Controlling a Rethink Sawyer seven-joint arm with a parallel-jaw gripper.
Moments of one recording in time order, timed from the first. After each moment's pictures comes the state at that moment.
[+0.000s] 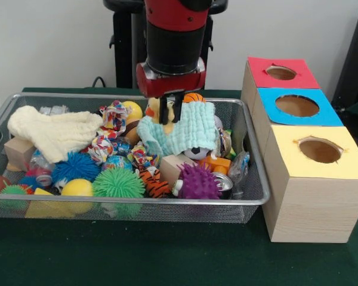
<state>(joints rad) -0.17 -0.56 -0.18 1.54 0.12 0.70 1.04</state>
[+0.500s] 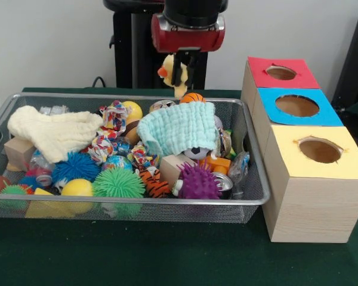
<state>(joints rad) -0.06 -0.66 -0.27 1.53 0.14 0.82 1.18</state>
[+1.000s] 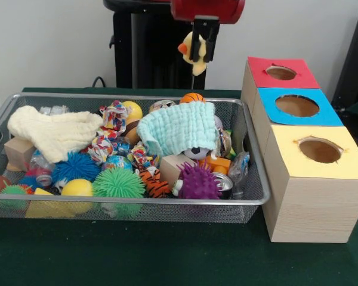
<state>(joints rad) 0.00 -0.75 -0.31 1.62 0.21 0.80 1.33</state>
